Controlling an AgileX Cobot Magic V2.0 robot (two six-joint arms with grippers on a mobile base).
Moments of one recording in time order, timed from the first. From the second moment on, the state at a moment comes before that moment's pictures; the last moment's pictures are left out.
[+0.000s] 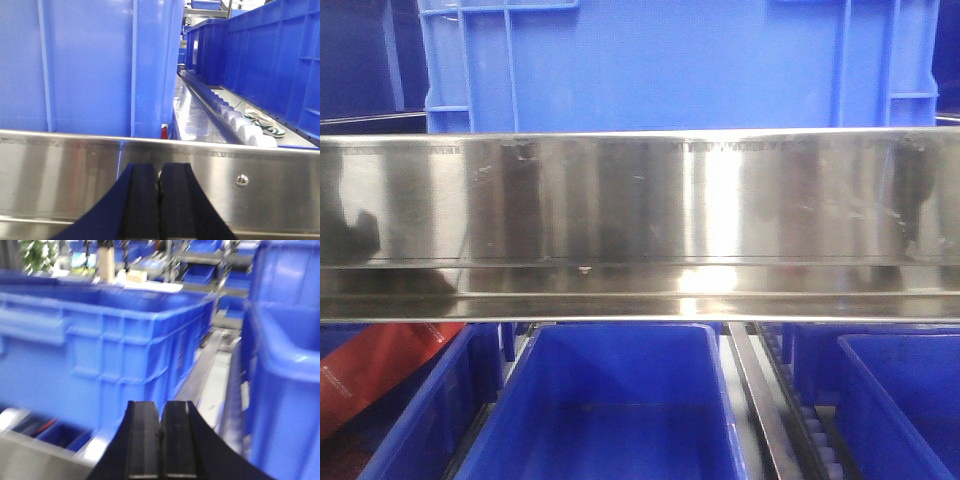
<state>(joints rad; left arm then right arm) -0.12 0.01 0.00 0.06 0.10 -0.10 0.27 0.15 -0.48 0.11 0.42 -0.11</state>
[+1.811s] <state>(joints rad) -0.12 0.01 0.00 0.06 0.10 -0.10 -0.02 0.00 0.00 0.11 0.12 -0.09</state>
